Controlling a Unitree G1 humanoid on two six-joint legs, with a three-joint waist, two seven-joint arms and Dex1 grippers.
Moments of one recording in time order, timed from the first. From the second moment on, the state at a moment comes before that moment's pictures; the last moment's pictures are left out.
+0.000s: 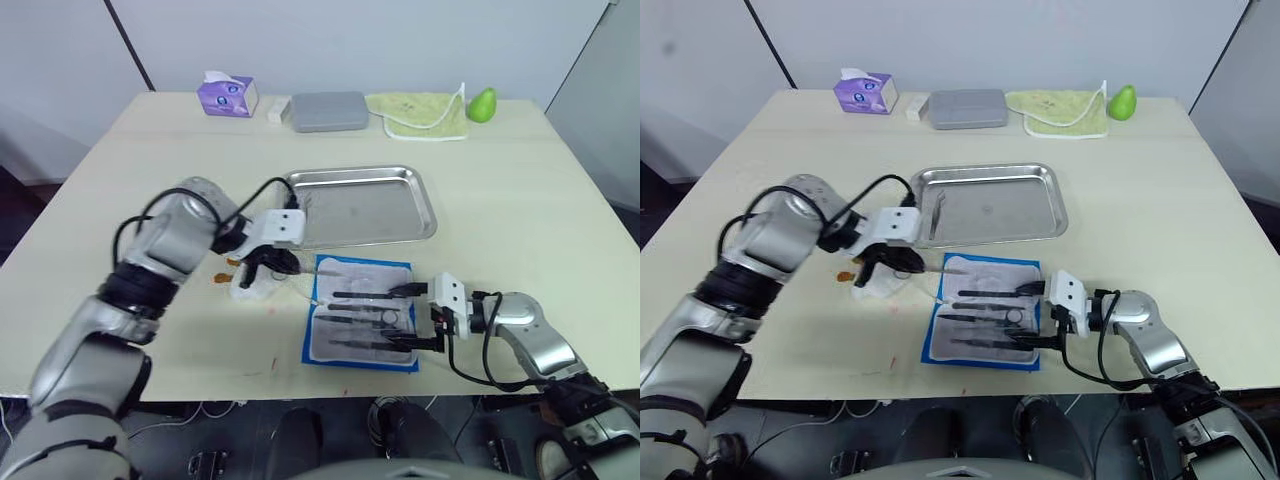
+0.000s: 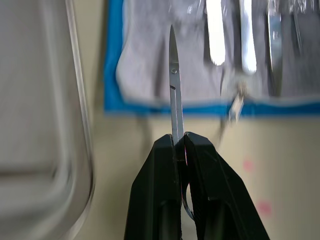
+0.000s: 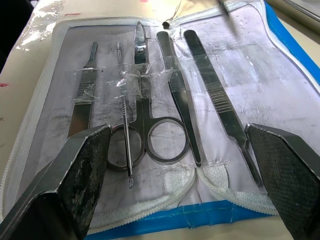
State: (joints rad) left arm -0.78 0.88 -0.39 0.12 0.05 0.38 -1.52; right arm -0.24 -0.53 0.32 0.12 0.23 0.02 1.11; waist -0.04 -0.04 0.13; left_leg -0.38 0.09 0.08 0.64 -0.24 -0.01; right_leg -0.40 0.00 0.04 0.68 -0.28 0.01
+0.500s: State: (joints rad) left arm -0.60 0.64 0.10 -0.30 -0.25 1.11 -1.05; right arm -0.24 -0.53 0.31 0.15 0.23 -0.01 1.14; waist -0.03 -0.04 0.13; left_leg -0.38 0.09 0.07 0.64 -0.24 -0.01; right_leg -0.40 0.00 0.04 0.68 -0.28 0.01
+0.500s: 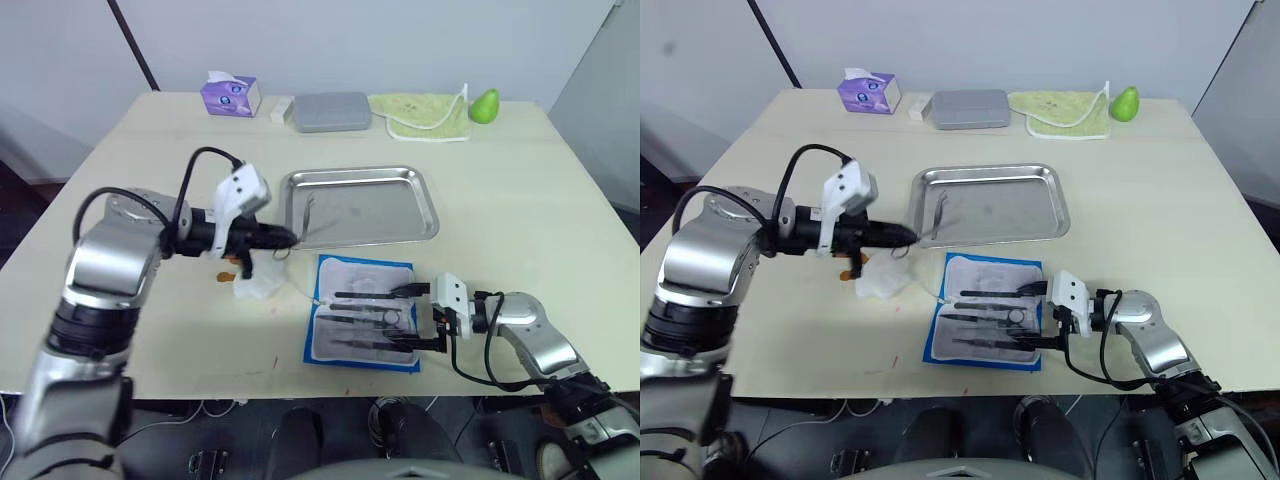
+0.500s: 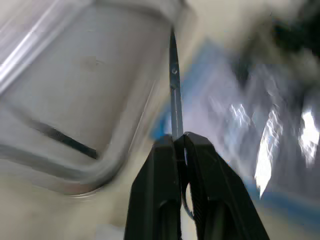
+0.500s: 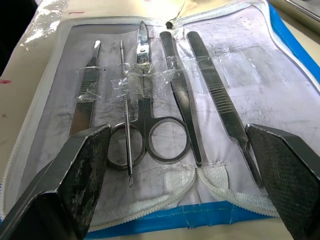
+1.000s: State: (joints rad) left arm -0.88 0.04 0.13 -0.16 0.00 1.49 -0.17; right arm -0.25 -0.53 0.31 0.17 0.23 -0.05 1.17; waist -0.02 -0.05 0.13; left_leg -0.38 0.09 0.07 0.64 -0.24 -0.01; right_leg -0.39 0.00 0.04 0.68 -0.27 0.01
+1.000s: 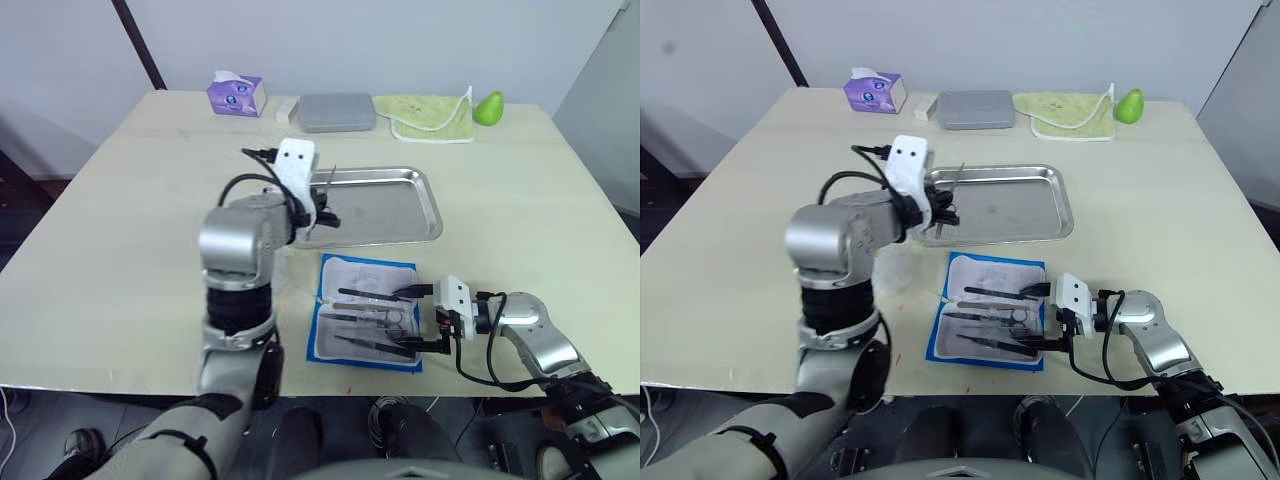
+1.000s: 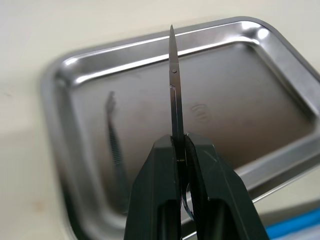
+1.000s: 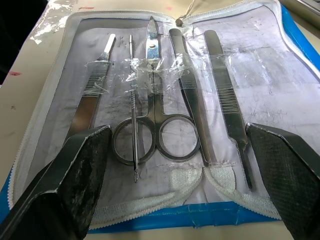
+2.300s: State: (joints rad) left arm -0.88 -0.03 0.16 0.25 0.00 1.19 0.09; right arm -0.25 -0.55 0.30 0.17 0.23 -0.05 1.18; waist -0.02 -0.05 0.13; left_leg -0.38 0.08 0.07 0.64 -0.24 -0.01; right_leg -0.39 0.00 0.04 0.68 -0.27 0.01
